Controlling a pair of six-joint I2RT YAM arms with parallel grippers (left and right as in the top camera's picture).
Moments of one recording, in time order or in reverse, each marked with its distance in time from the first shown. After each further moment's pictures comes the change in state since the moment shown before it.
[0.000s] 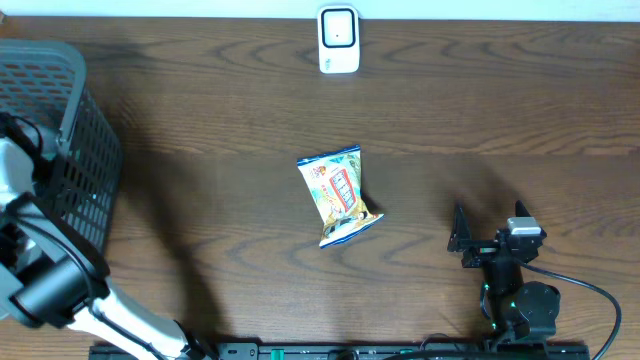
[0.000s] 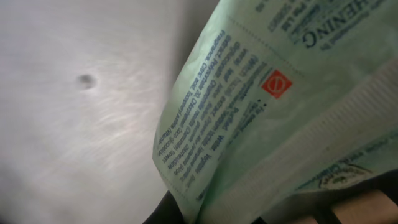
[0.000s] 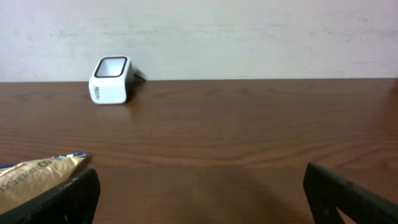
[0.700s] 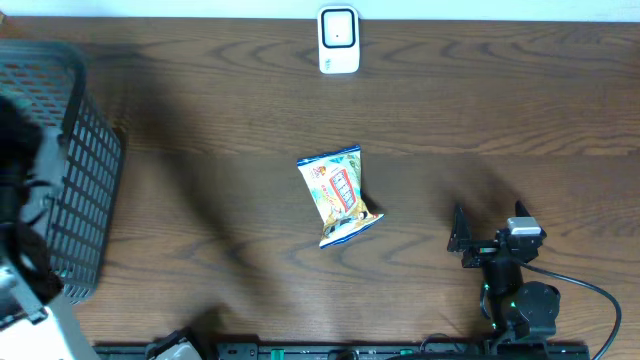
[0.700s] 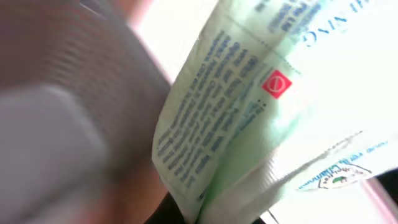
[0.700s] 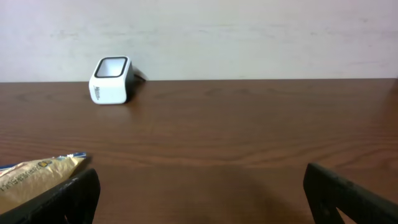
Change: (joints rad) left arm -0.170 -0.887 0.053 0.153 0.222 -0.340; right arm 0.000 0.000 0.000 0.000 0.000 0.000
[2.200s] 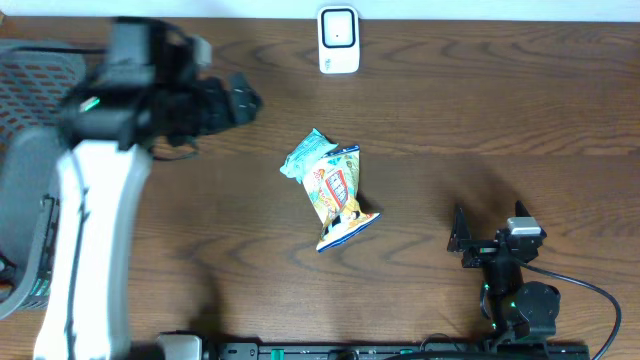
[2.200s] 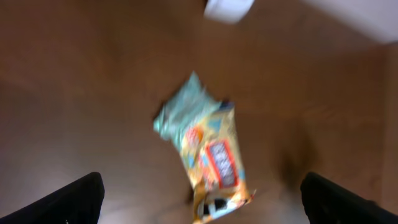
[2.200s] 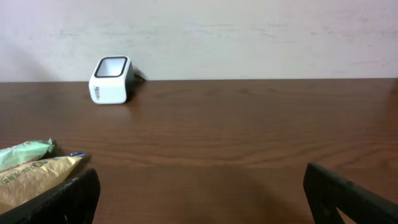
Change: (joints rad) left arm -0.568 0.413 0.149 -0.340 0.128 0.342; right arm 0.000 0.000 0.000 0.000 0.000 0.000
